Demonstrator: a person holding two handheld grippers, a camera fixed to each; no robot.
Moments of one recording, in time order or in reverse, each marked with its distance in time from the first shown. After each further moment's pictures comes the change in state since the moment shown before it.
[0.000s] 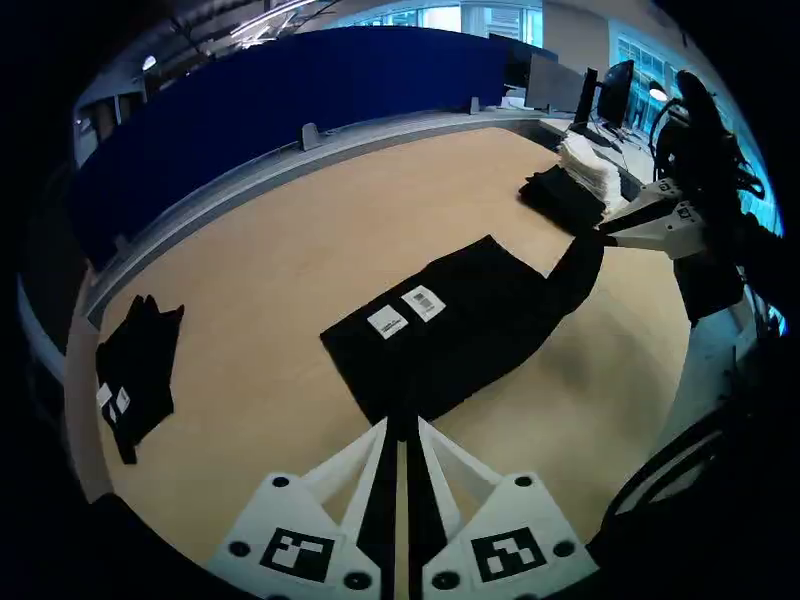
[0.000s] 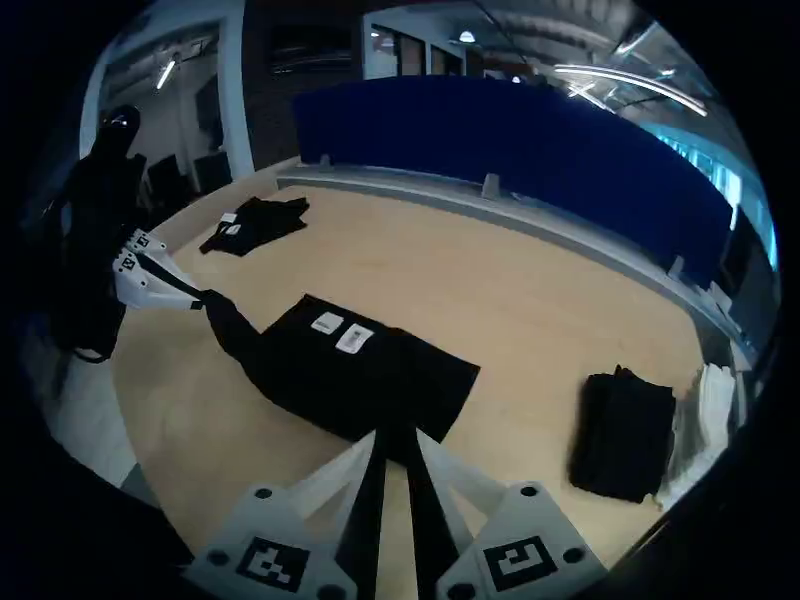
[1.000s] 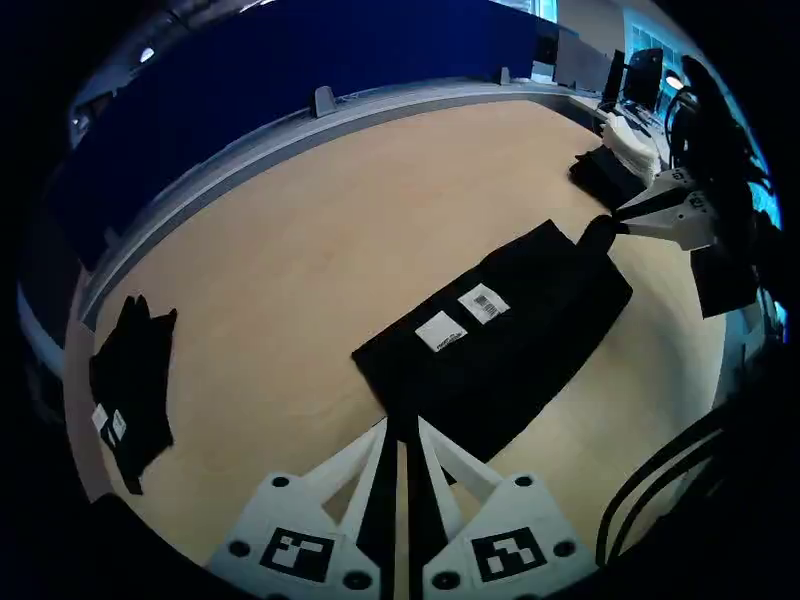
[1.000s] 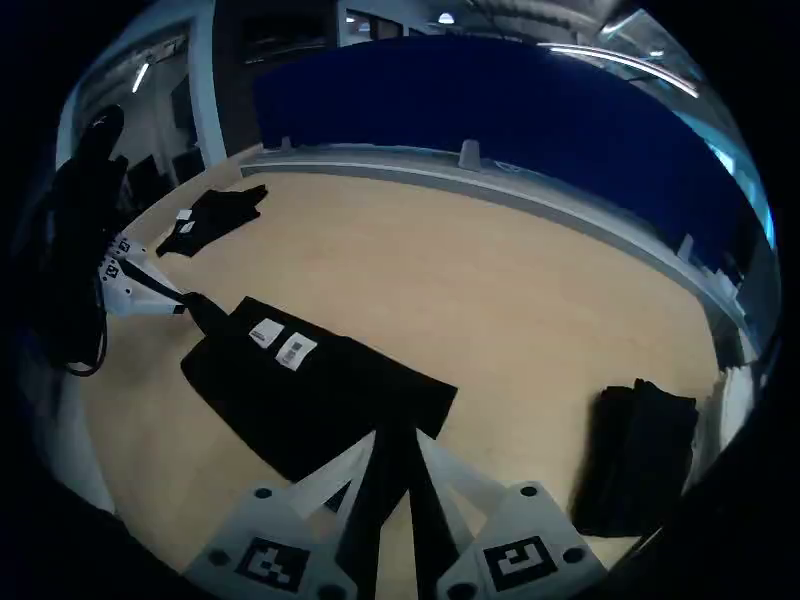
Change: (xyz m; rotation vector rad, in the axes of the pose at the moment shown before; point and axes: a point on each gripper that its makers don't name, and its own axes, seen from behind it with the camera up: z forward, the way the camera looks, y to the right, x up) left arm 0.009 -0.051 0.085 0.043 -0.085 0.015; right arm 0.006 0.050 0.083 -0.037 -0.059 0.051
